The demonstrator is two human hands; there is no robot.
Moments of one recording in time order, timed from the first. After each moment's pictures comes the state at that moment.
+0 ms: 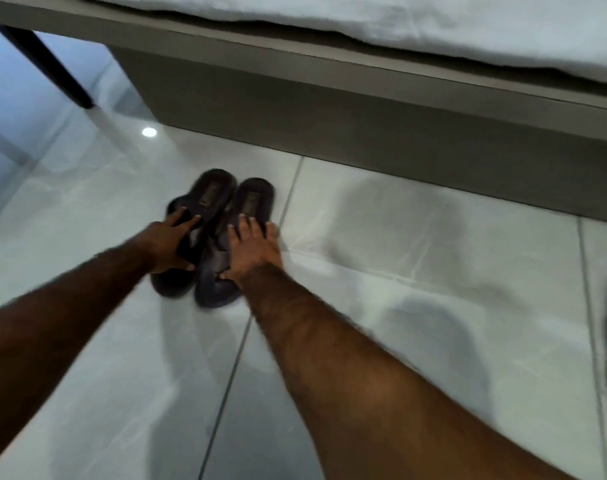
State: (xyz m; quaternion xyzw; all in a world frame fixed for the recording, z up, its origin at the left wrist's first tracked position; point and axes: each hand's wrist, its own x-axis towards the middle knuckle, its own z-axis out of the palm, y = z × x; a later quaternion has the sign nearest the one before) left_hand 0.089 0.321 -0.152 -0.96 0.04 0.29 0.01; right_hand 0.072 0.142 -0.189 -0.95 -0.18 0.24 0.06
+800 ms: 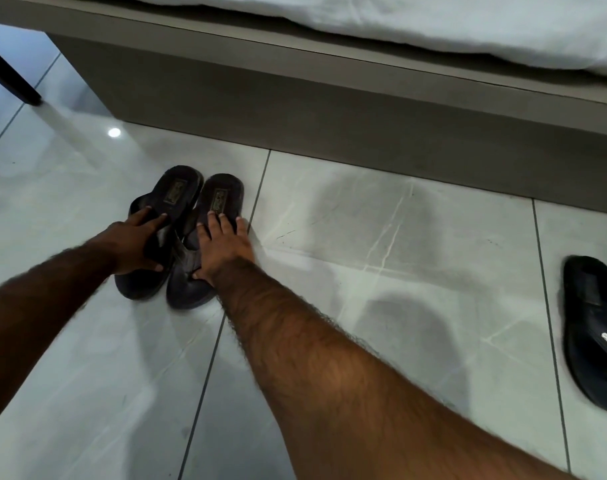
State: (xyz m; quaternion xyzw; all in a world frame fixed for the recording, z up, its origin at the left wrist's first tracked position) left_hand 0.086 0.314 -0.140 -0.95 0.03 0.31 0.01; right_hand 0.070 0.139 -0.184 -0.95 -0.19 0.25 0.03
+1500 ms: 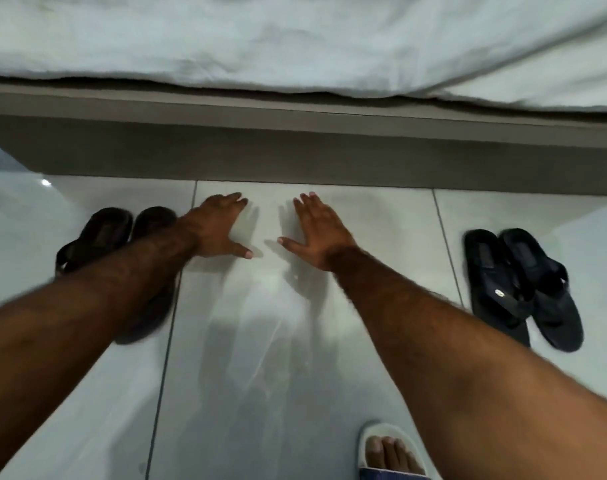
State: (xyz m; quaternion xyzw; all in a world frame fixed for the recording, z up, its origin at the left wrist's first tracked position) left_hand 0.128 0.074 -0.099 -0.93 0.26 0.26 -0.03; right_hand 0.051 -0.159 -0.136 -0.98 -0.03 0.12 0.14
